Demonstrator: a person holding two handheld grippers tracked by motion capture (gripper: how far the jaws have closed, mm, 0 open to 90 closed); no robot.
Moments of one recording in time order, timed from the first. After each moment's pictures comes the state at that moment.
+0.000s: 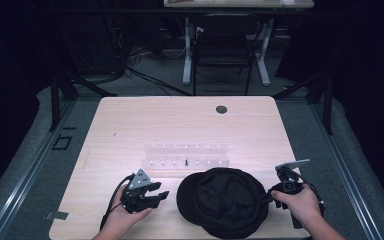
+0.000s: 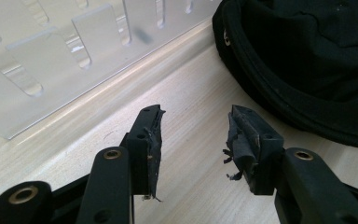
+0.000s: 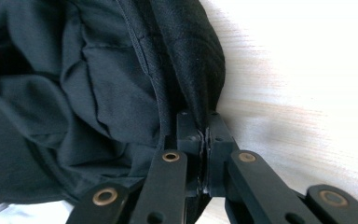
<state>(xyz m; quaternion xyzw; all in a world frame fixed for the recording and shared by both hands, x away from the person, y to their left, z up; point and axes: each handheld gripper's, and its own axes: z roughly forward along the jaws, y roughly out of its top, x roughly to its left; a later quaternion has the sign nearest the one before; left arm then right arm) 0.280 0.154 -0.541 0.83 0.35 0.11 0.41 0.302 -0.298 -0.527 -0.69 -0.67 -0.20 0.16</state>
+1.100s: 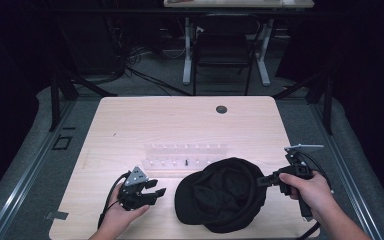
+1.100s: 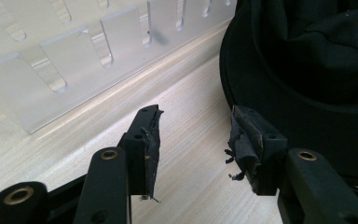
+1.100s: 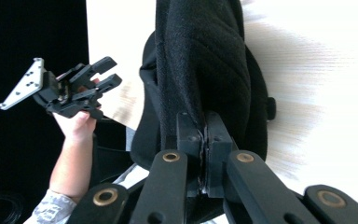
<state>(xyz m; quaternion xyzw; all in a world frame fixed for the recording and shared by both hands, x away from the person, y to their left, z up) 0.286 0.163 -0.540 0.83 0.36 0.11 0.41 0.304 -0.297 -0.453 -0.66 -0.63 -0.32 0.25</state>
